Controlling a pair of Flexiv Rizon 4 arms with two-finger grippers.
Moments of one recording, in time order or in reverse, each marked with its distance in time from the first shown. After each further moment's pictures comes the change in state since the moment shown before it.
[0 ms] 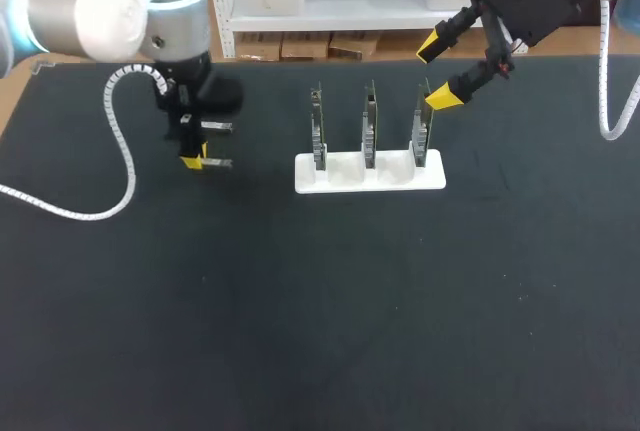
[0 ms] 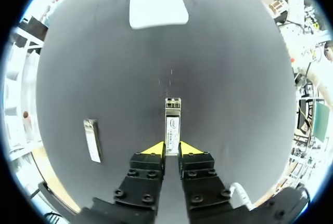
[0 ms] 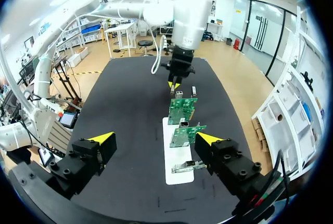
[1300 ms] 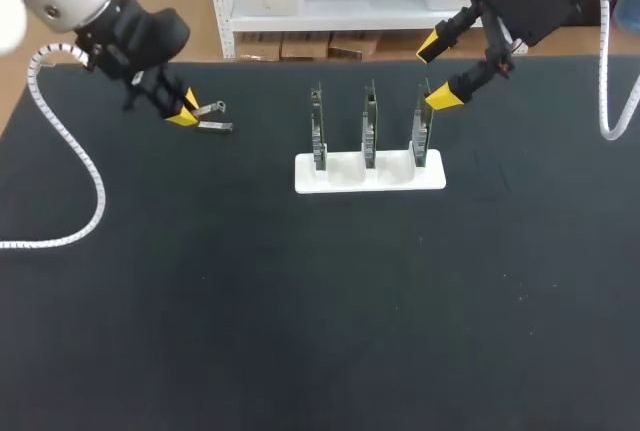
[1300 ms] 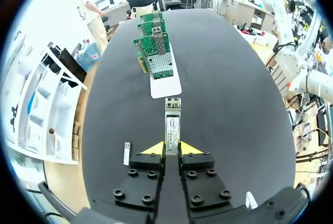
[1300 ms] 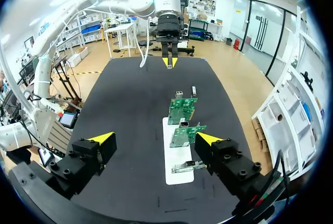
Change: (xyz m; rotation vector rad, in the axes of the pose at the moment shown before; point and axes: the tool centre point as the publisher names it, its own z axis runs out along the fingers) left arm -0.019 -0.031 -0.099 -0.241 -0.433 0.017; right arm 0.000 0.000 0.000 0.000 0.000 0.000
